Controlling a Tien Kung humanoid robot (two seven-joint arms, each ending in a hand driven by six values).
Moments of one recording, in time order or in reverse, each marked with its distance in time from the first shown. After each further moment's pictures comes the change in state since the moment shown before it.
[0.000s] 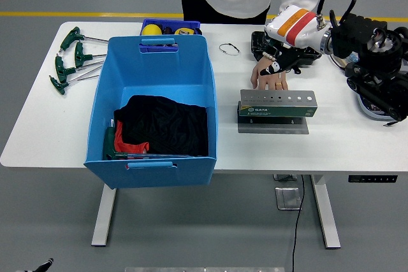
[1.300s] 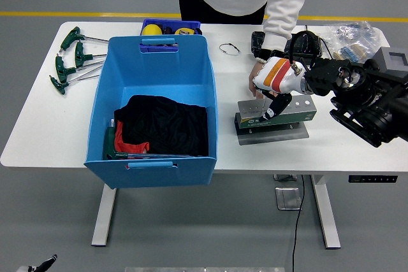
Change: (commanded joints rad) left arm -0.023 0.001 0.144 0.000 -0.130 0.002 -0.010; right arm -0.101 0.152 -0.141 -0.186 -0.114 0.000 0.097
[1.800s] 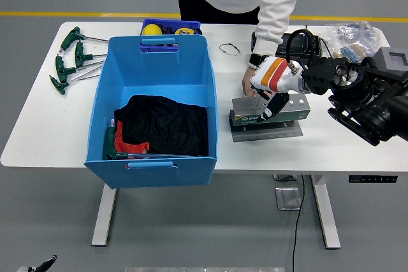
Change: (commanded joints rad) left arm -0.001 -0.001 0.012 0.000 -0.018 0.002 -0.002; right arm 0.000 0.008 0.000 -0.004 -0.008 0.018 0.010
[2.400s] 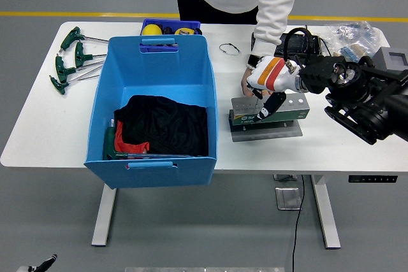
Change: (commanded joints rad) left arm 0.001 -0.003 -0.019 0.000 0.014 0.004 0.002; right arm 0.009 0.011 0.012 0.005 0.001 0.017 0.015
